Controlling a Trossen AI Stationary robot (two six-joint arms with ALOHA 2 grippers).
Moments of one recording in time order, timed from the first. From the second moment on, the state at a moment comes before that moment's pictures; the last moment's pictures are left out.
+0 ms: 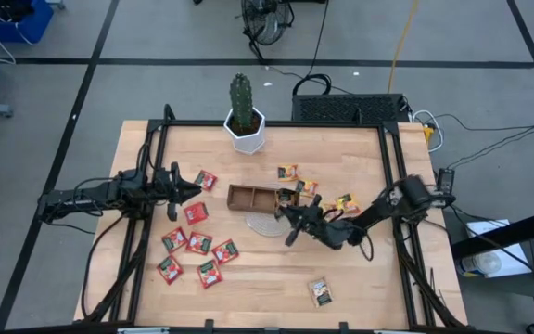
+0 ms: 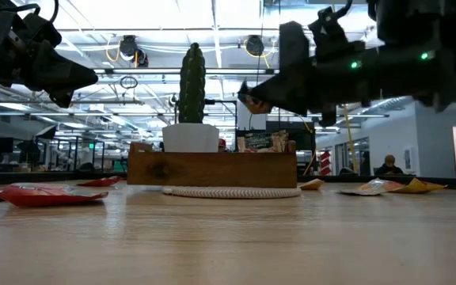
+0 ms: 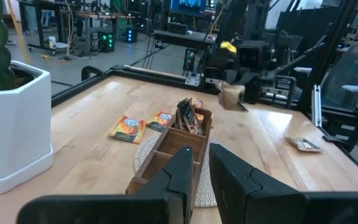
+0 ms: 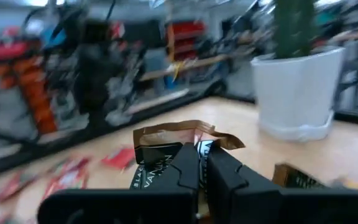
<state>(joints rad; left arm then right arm) 0.11 0.04 0.07 -0.10 0.02 -0.16 0.37 1.99 0.62 1.45 0.94 0.15</state>
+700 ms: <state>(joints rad) 0.11 0.04 0.07 -0.10 0.02 -0.16 0.37 2.17 0.83 1.42 1.36 -0.42</state>
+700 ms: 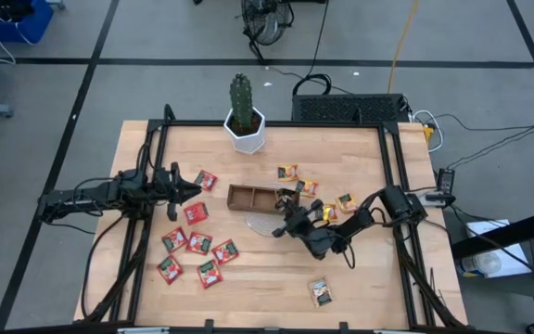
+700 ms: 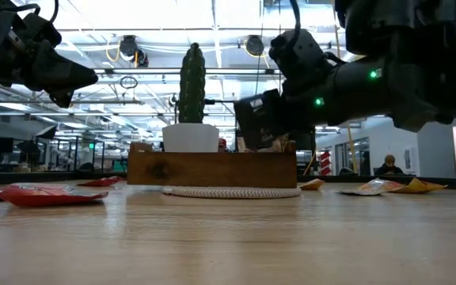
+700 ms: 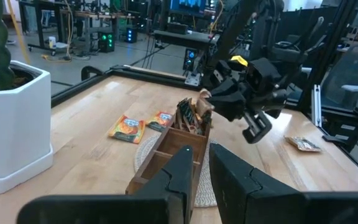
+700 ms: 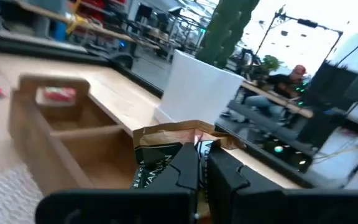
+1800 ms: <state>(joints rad) 0.11 0.04 0.07 -0.10 0.02 -0.16 0.31 2.17 0.83 1.32 1.36 -0.51</state>
